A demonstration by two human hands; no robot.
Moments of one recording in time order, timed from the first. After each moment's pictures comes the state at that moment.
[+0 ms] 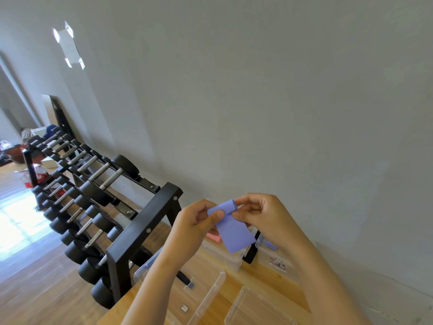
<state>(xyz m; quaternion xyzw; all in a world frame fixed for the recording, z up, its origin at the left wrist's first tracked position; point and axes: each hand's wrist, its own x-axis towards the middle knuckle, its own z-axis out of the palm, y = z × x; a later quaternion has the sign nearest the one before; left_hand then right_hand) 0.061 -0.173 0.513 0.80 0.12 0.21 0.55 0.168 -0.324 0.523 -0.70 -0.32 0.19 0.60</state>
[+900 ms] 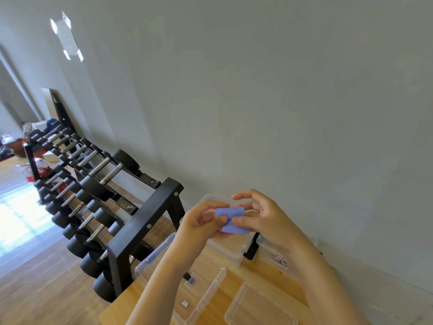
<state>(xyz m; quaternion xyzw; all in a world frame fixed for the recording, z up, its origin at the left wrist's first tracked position) 0.067 -0.176 0.499 0.70 0.10 0.17 0.68 0.175 -0.321 0.510 -0.67 -0.31 0.27 0.62</state>
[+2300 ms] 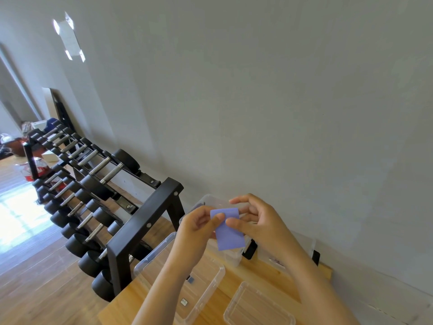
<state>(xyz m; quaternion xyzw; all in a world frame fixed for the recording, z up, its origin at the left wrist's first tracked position) 0.059 -0.184 0.488 0.73 0.14 0.24 0.62 0.161 -0.319 0.496 -0.69 -0.35 0.18 0.61</state>
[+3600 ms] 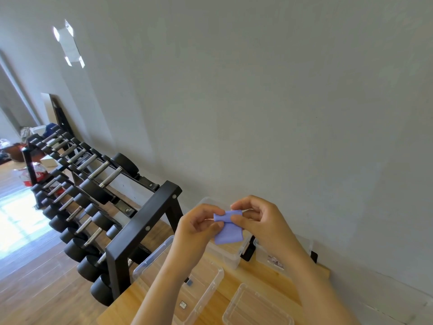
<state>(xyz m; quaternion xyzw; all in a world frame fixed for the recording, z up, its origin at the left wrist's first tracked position) 0.053 -0.189 0.494 0.75 0.10 0.26 0.61 0.158 -0.330 0.505 -0.68 -0.34 0.16 0.63</state>
